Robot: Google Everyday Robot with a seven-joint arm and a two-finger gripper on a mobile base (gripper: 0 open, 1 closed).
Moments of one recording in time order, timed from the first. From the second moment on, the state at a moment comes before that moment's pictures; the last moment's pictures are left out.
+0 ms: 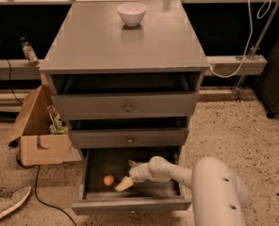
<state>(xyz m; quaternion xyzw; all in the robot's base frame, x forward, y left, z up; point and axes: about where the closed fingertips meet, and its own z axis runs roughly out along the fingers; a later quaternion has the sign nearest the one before) 0.625 0.085 0.184 -0.48 0.76 0.29 0.32</state>
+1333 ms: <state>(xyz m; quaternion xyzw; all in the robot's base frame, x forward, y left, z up) 0.629 0.158 0.138 -0.51 0.73 0.32 0.33</state>
